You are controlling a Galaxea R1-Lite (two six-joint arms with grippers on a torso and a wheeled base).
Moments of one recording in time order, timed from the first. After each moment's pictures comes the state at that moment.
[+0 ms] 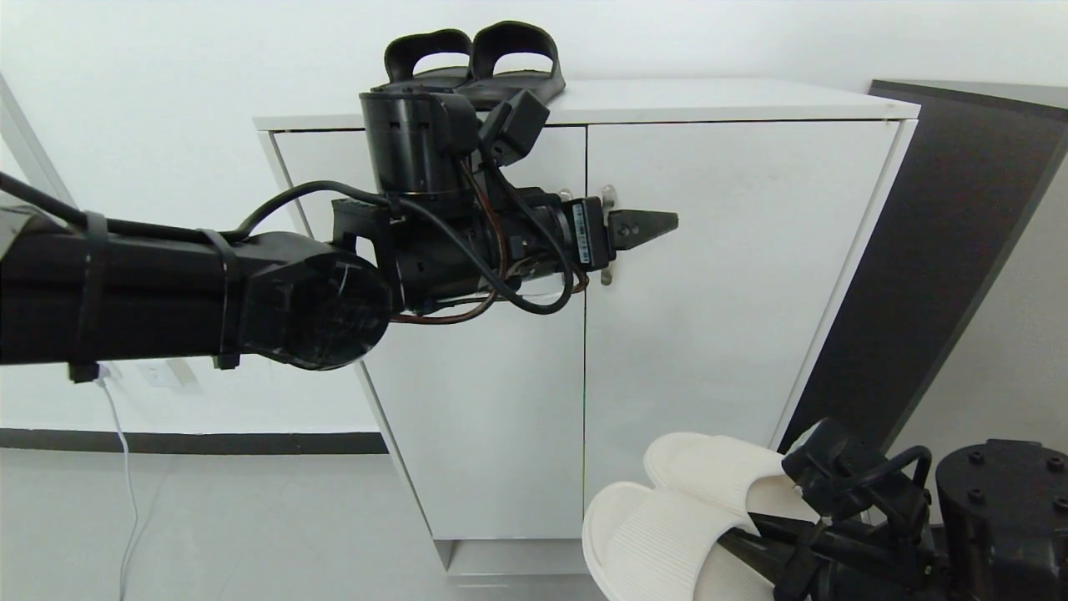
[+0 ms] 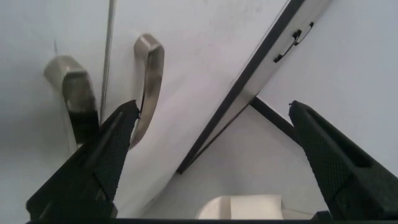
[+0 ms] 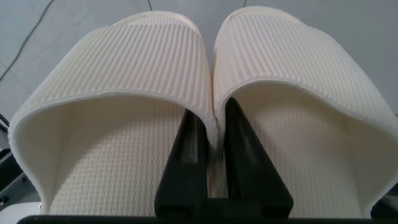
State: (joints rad) left arm -0.61 1.88 -1.43 -0.43 -0.33 -0.27; right arm 0.88 1.46 -0.39 -0.66 -0.15 0.06
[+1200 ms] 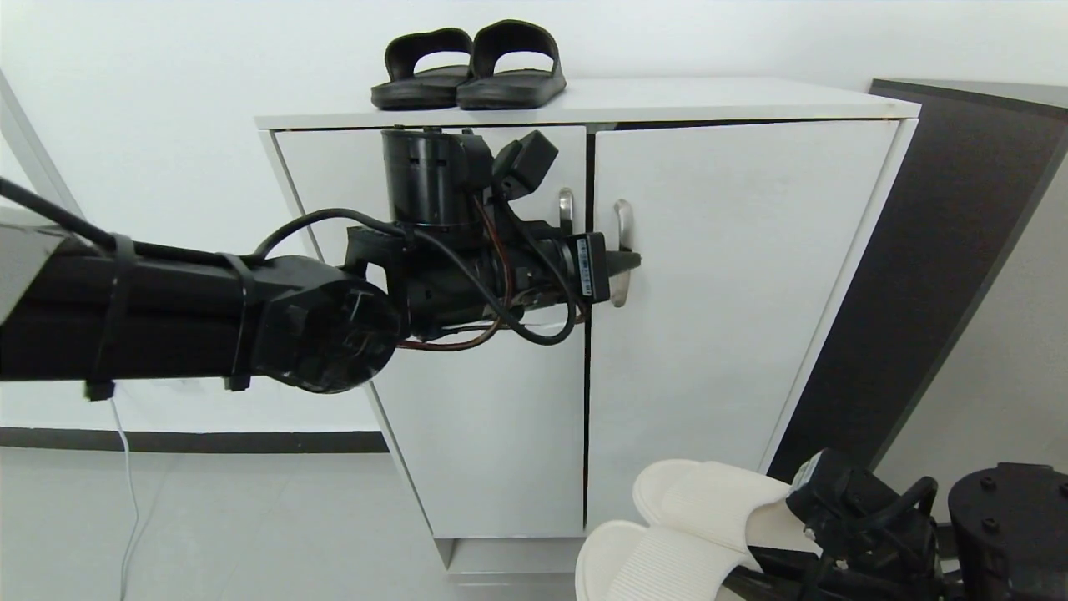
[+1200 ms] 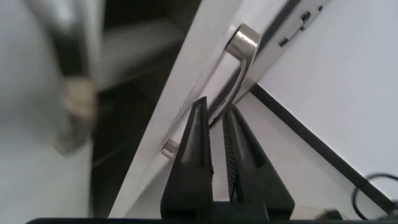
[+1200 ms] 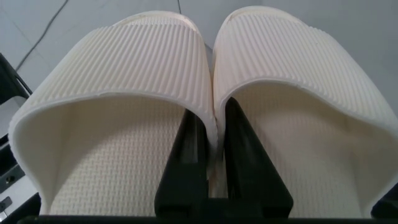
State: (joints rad) left arm -0.63 1.86 -1.35 -0.42 -0.34 -0.28; right arm 0.90 1.45 -0.34 -0.66 -0.07 0.03
